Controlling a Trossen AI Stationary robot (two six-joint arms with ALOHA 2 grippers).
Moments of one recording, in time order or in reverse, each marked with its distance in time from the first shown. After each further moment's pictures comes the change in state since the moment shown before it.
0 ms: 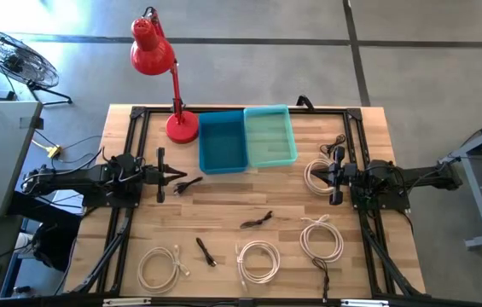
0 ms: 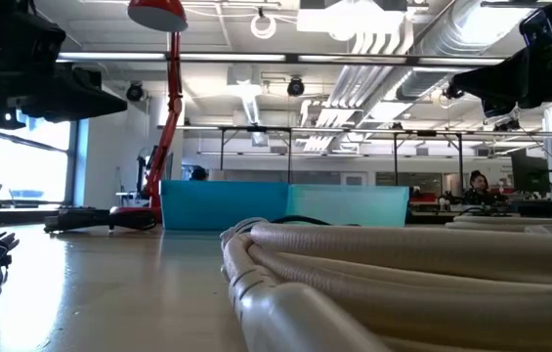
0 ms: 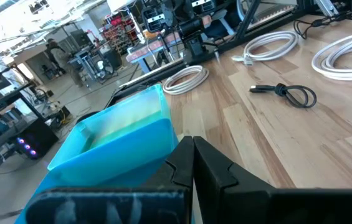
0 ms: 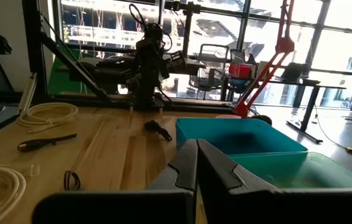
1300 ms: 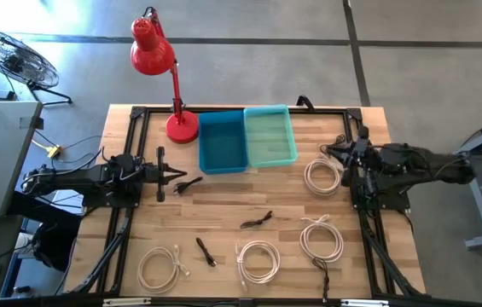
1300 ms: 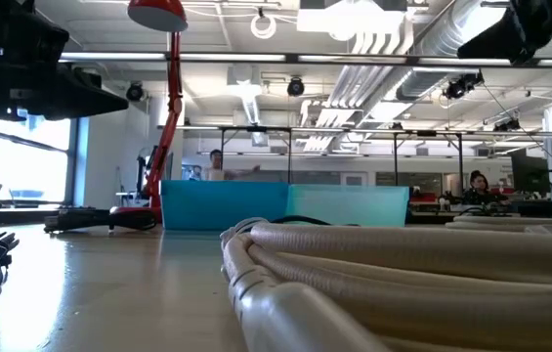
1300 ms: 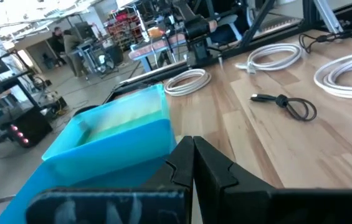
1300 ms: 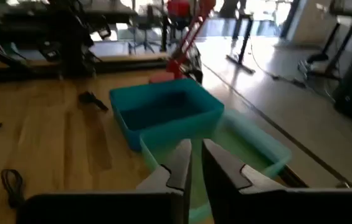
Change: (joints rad) left arm 0.000 0.000 0.011 0.012 -0.016 -0.093; right arm -0.002 0.299 0.582 -0.650 0.305 0.203
